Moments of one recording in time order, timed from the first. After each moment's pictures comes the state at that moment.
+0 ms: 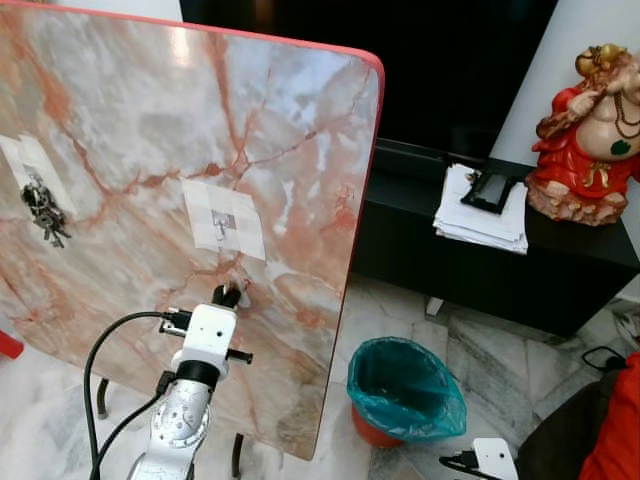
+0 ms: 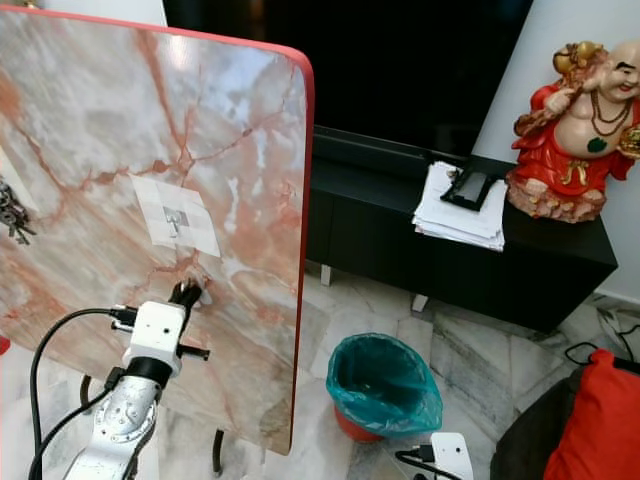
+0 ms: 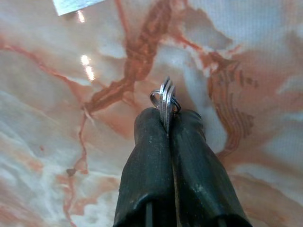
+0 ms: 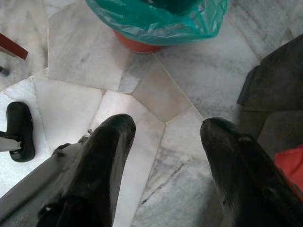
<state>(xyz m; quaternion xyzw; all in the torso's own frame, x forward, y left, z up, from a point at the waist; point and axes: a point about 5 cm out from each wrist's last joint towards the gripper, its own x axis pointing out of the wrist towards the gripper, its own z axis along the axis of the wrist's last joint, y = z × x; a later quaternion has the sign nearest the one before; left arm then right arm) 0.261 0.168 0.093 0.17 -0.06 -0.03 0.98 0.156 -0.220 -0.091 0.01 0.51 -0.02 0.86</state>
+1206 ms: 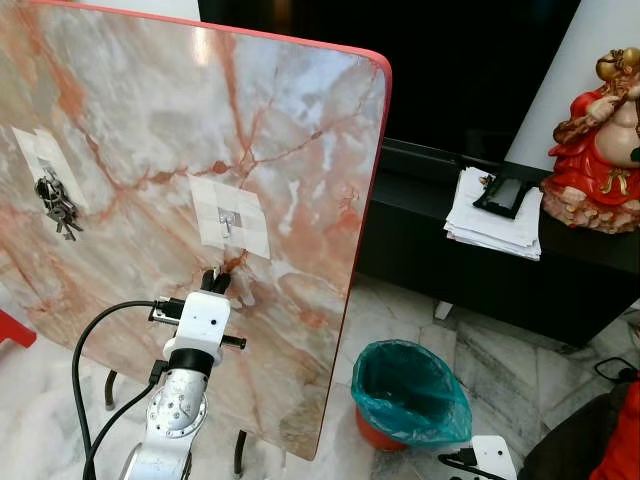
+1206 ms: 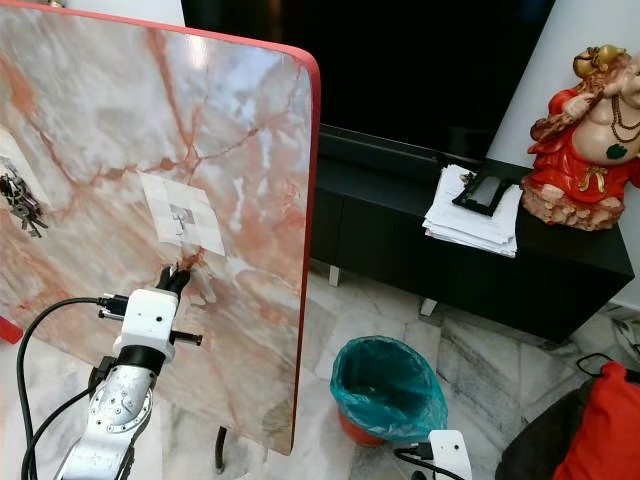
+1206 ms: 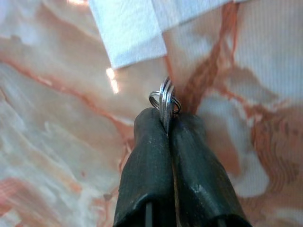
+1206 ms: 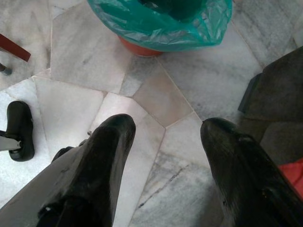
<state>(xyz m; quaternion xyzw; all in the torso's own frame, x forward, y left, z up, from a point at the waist) 0.267 0.173 0.116 0.19 -0.10 0.01 0.98 0.159 -0.219 -0.090 0.00 0.51 -0.02 0.86</state>
